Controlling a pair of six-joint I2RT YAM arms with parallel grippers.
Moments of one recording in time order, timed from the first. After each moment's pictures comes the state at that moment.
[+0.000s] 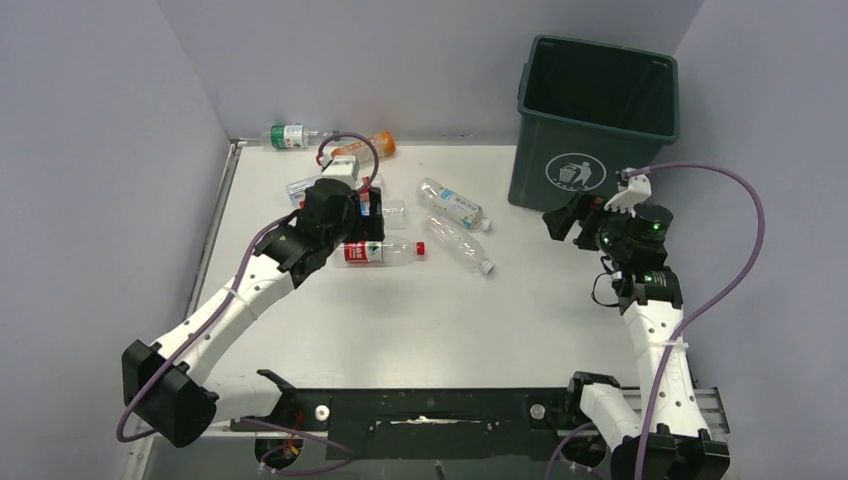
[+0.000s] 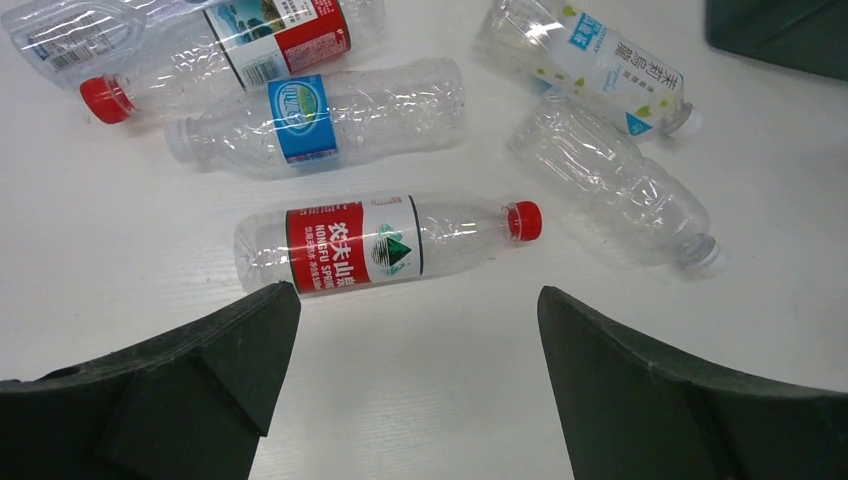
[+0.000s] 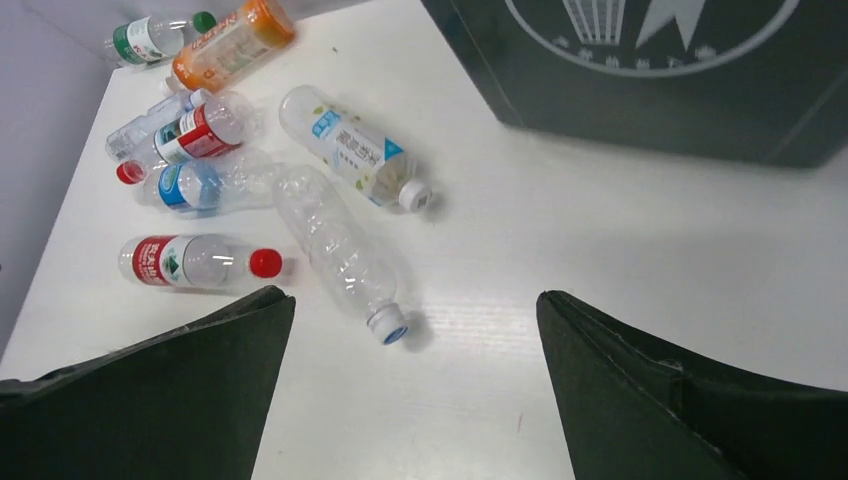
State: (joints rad) left arm -0.59 1.23 1.12 -0.47 -0.29 -0.40; right arm -0.12 0.92 0.87 -0.29 -0.39 0.26
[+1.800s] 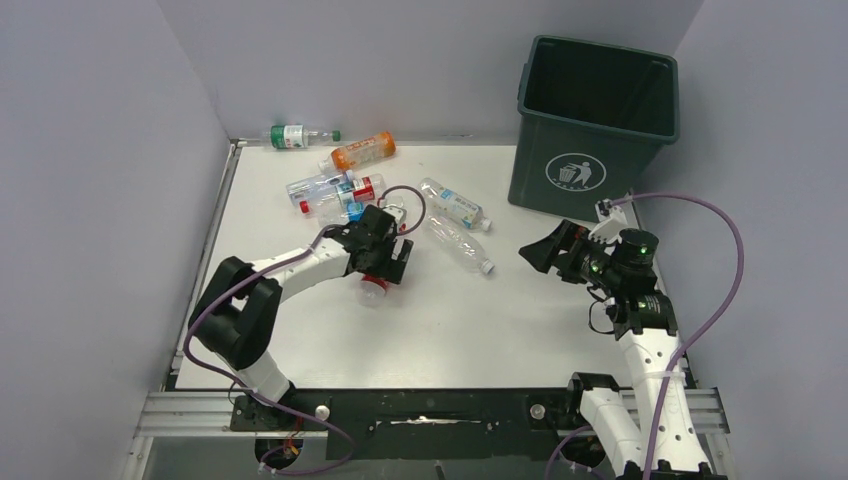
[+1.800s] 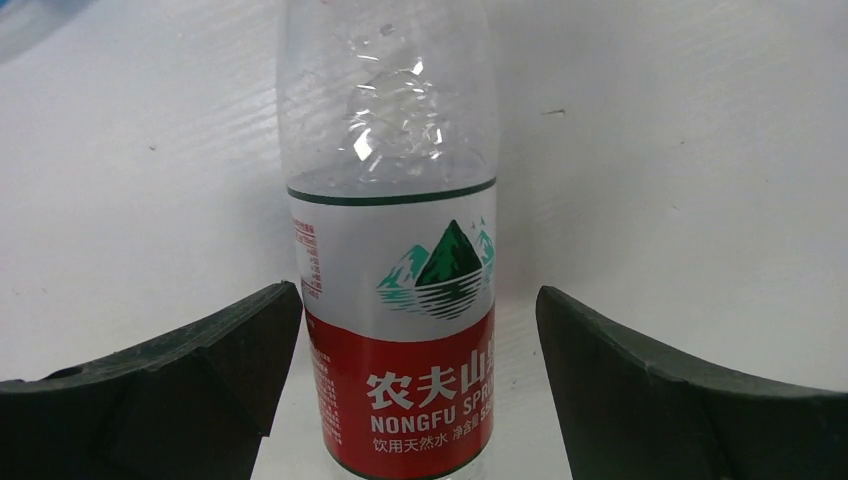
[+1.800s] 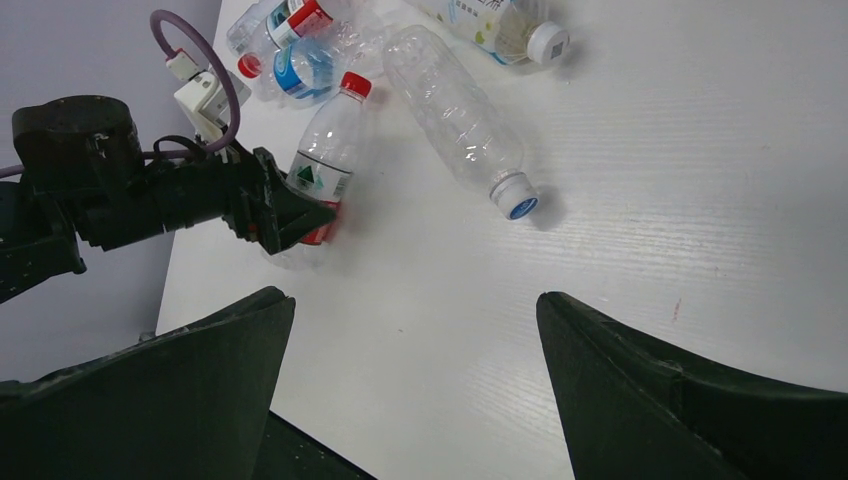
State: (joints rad) left arm -0.59 1.67 1.03 -0.37 -0.11 -0.20; right arm -0.06 0.76 0.74 -0.48 -0.57 0.46
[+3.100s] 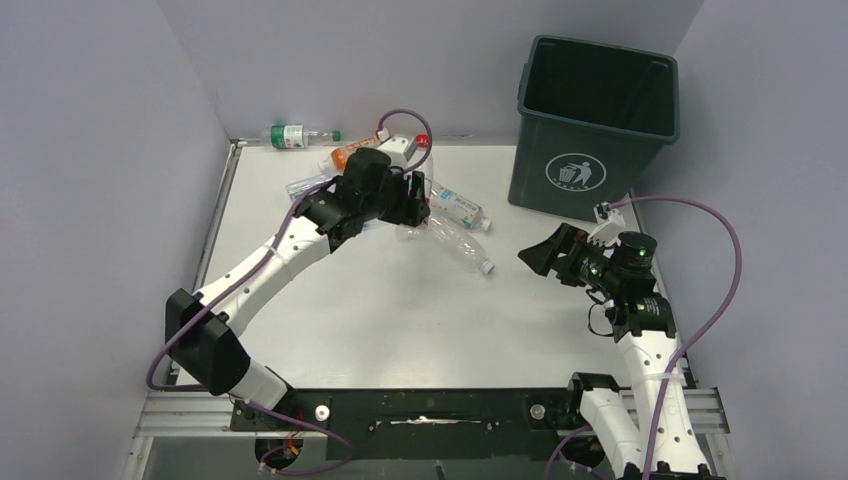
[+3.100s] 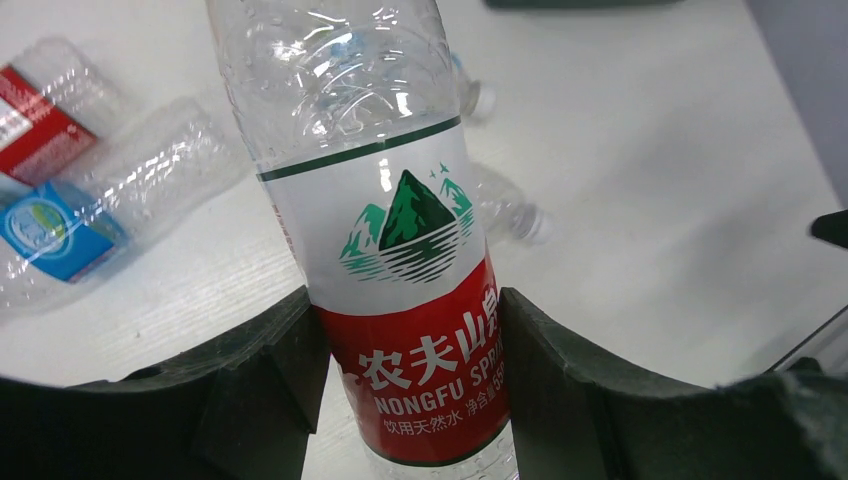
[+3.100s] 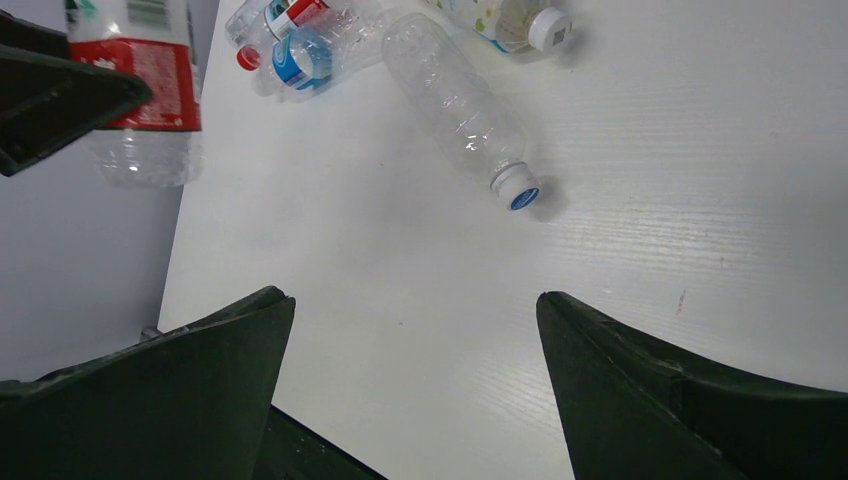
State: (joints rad) left arm -0.65 1.52 1.37 -0.45 0.01 -0.33; right arm -0.06 0.74 0.72 -0.48 -0.58 0.46
